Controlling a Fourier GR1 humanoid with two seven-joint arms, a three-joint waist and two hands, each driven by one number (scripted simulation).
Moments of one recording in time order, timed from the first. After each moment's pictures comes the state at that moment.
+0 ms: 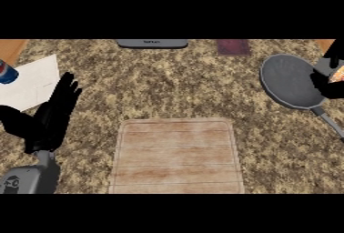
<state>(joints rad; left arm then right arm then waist) -0.16 0.21 0.05 -1.59 0.15 0.09 0.23 -0.49 -0.71 -0.02 -1.43 0.55 0.04 -0.03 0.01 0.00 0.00</state>
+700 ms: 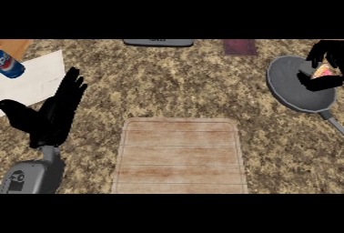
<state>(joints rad) -0.20 0.19 0.04 -1.59 0.13 0.08 0.24 -0.77 -0.62 -0.08 -0.62 0.63 -0.14 -0.54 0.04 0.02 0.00</state>
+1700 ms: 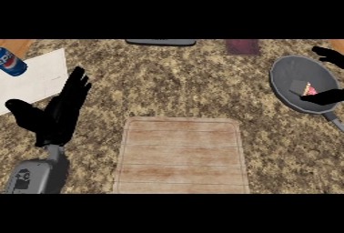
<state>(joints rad) -0.21 0.17 0.03 -1.58 0.12 0.08 0.24 -0.88 -0.65 -0.25 -0.16 0.55 -0.02 -0.69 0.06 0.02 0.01</state>
